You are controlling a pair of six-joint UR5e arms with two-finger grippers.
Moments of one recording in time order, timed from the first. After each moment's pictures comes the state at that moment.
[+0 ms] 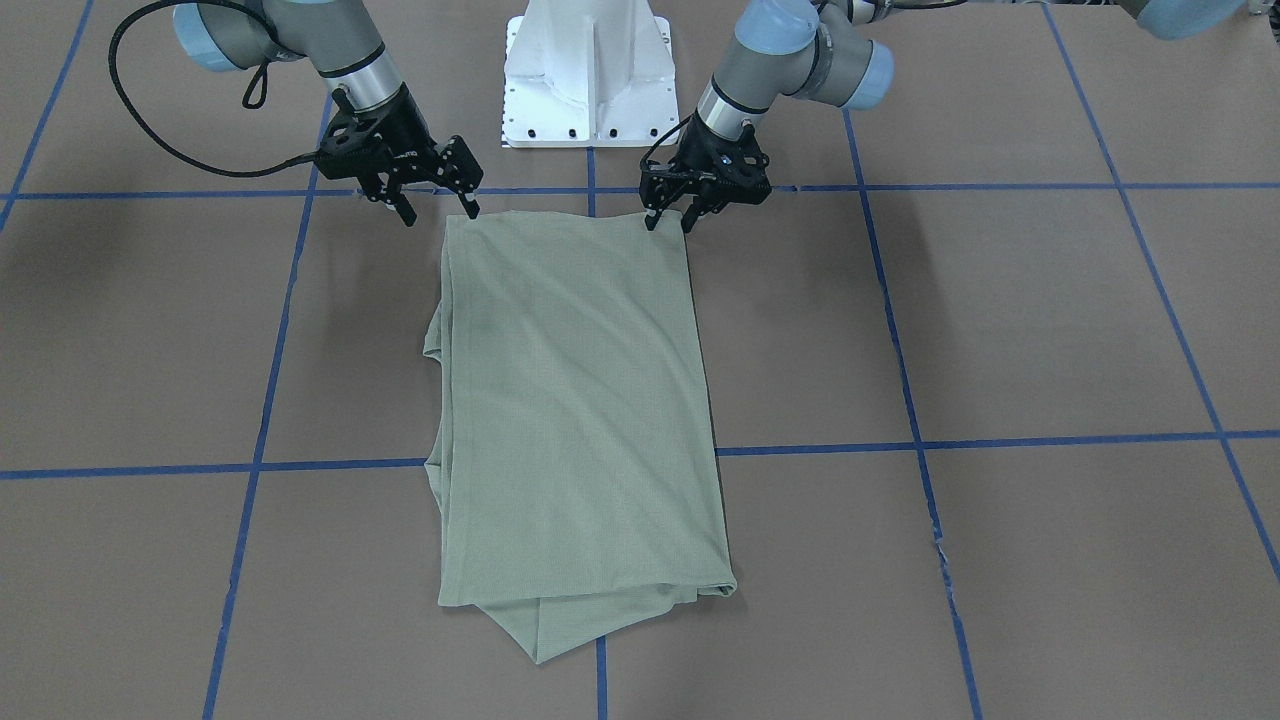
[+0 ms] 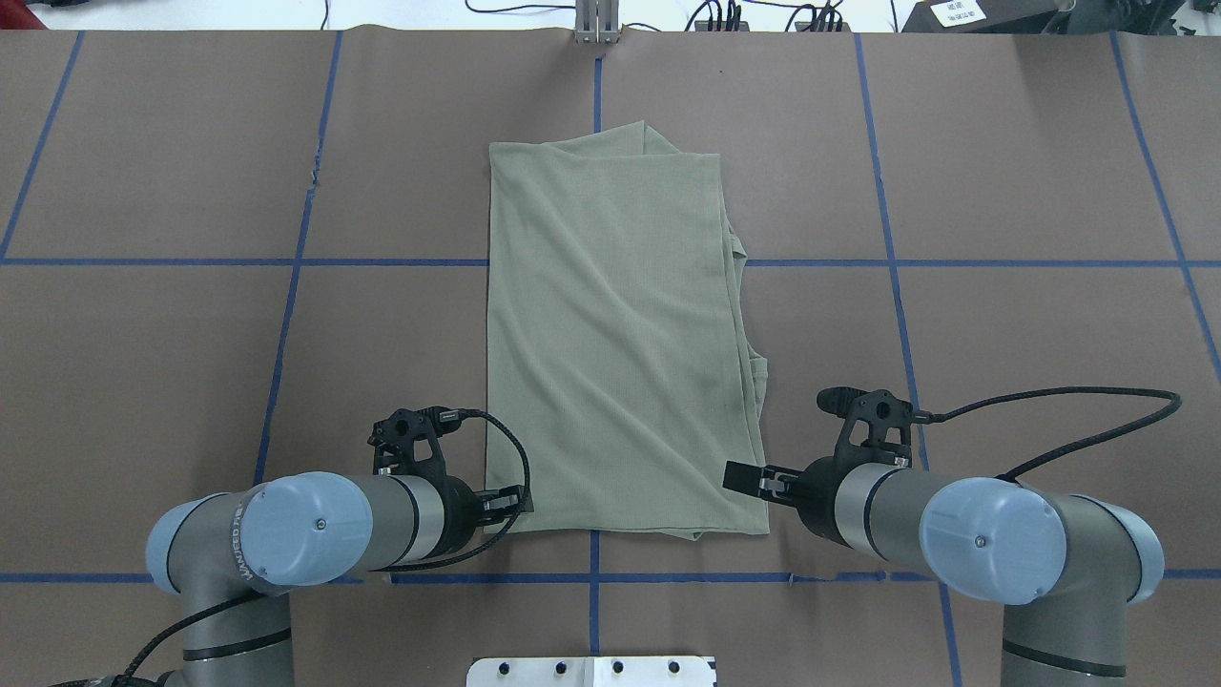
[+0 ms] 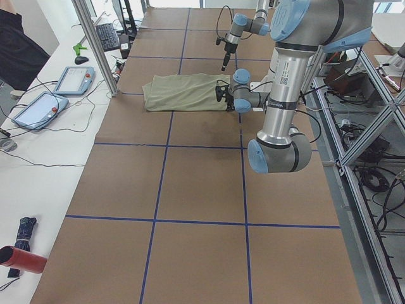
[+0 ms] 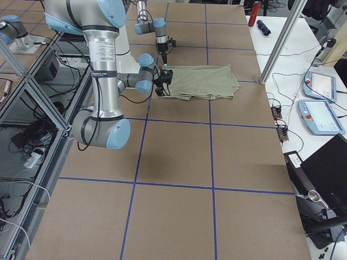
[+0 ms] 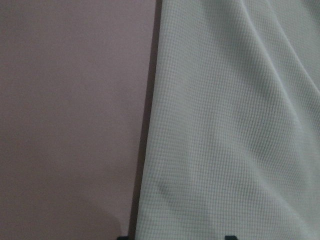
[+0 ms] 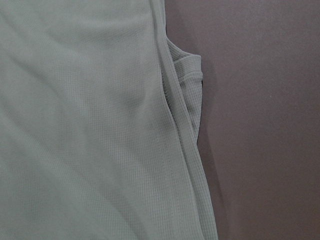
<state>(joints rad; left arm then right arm) -0.23 -1.91 -1.81 -2.13 -1.61 -1.62 0.24 -1.48 2.03 -1.05 1.49 1.59</state>
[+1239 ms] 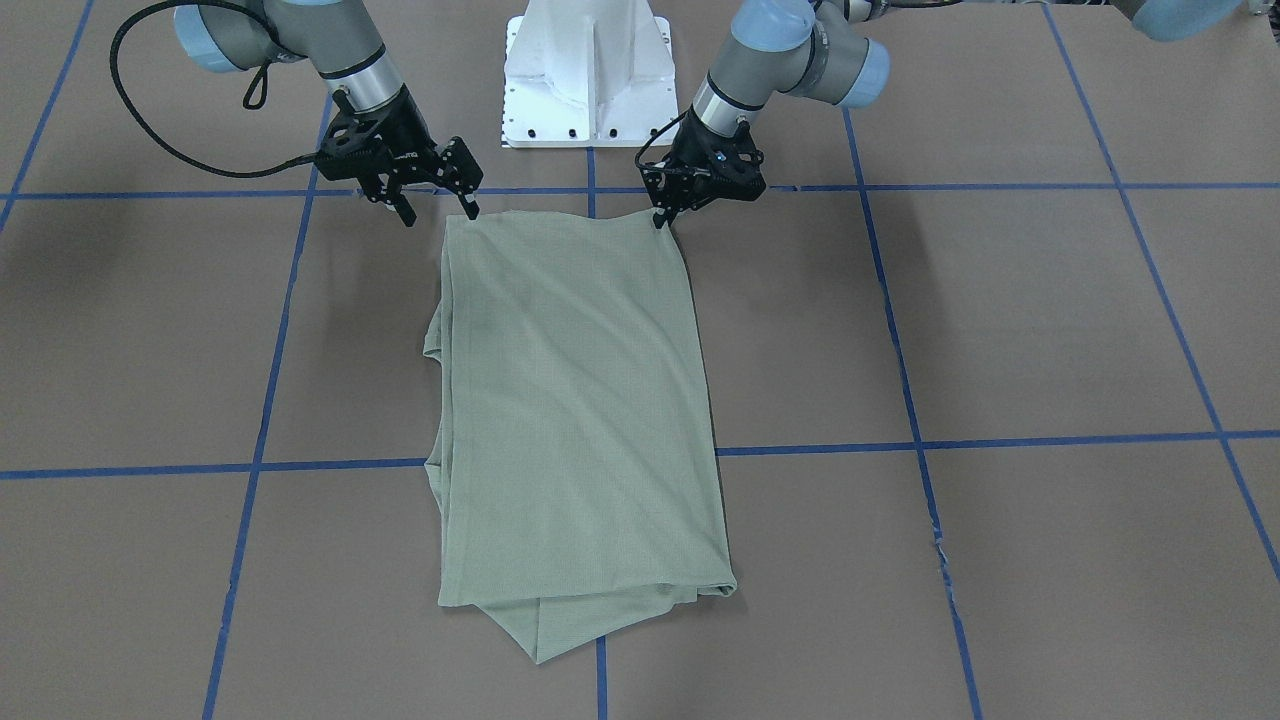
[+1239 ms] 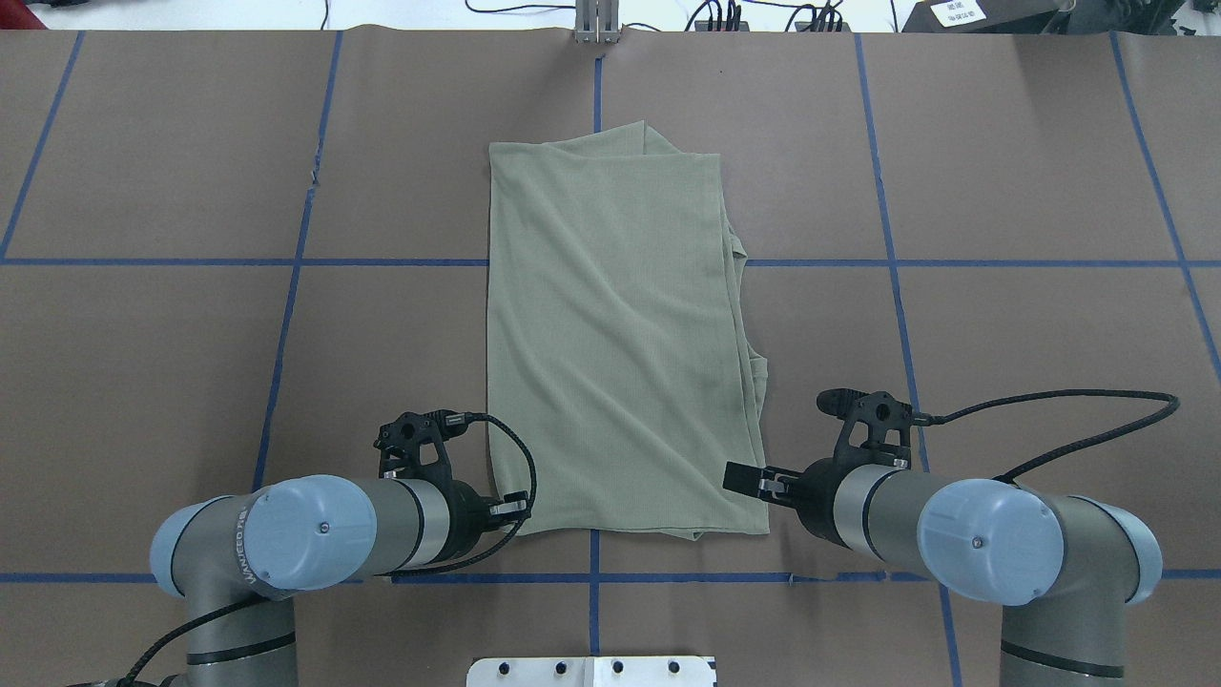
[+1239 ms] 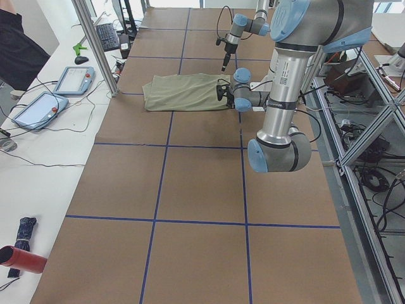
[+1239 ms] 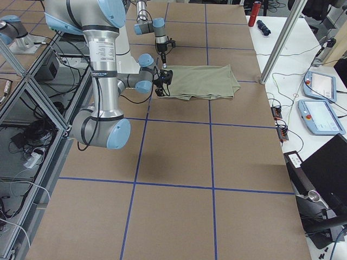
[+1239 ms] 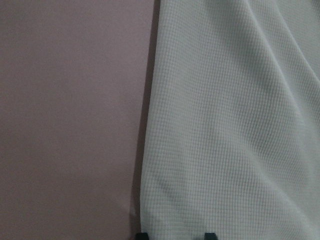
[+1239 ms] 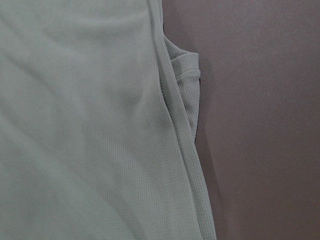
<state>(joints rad) -0.23 -1.92 -1.82 -2.13 -1.62 -1.62 0.24 -1.47 2.03 -1.06 1.49 1.64</state>
